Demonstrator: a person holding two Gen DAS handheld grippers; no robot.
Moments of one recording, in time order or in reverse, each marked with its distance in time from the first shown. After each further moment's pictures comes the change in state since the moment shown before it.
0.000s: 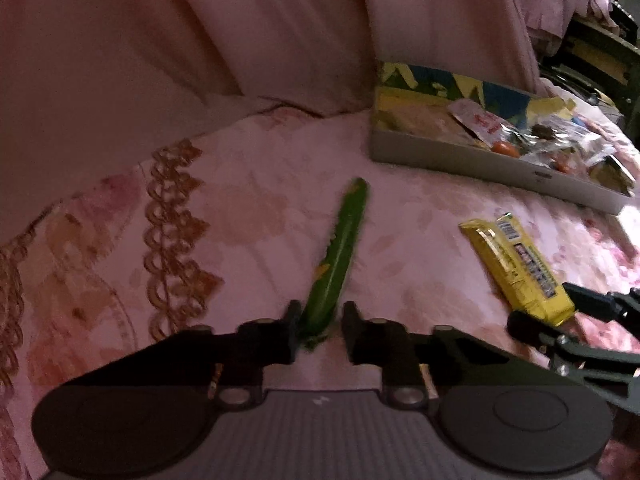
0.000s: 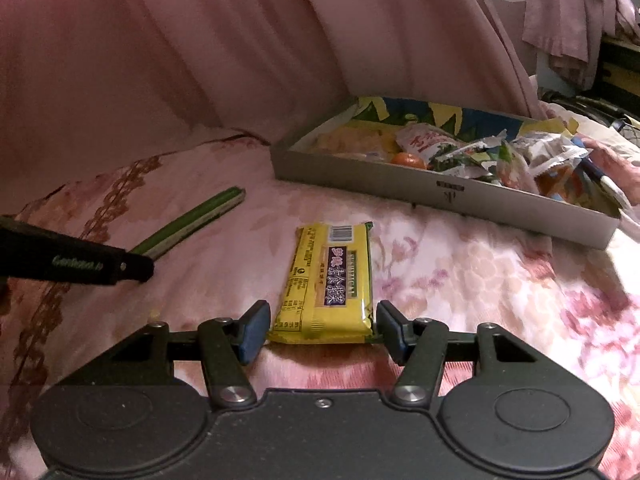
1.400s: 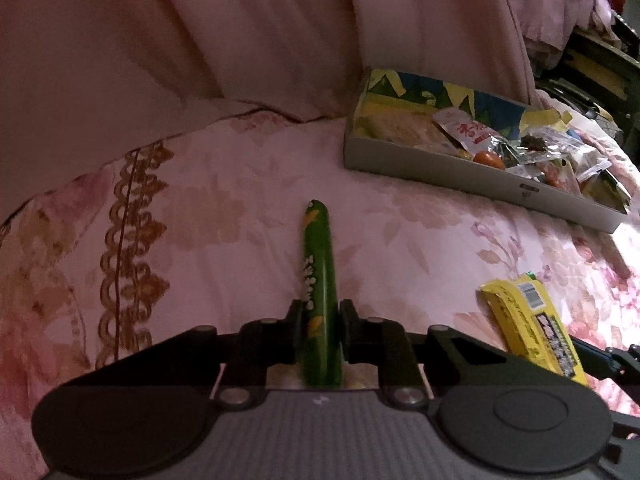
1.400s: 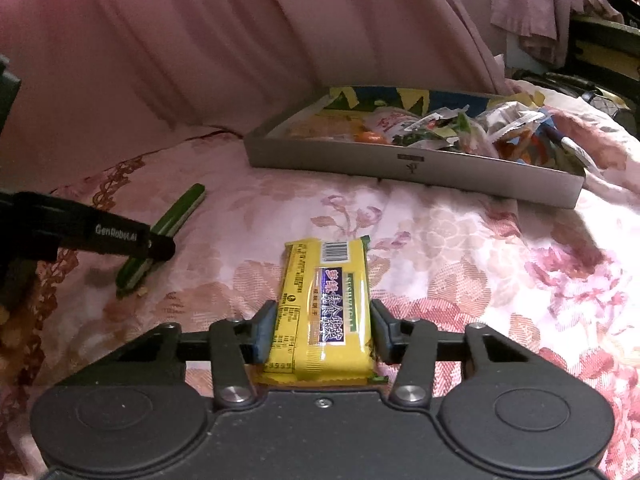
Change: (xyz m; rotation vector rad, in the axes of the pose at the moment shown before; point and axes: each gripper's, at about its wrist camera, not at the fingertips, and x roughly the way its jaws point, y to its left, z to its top) left arm 0.012 -0.027 0.000 -0.044 -0.036 0.006; right arm -0.013 -0.013 -0.018 0.070 0.003 -0.036
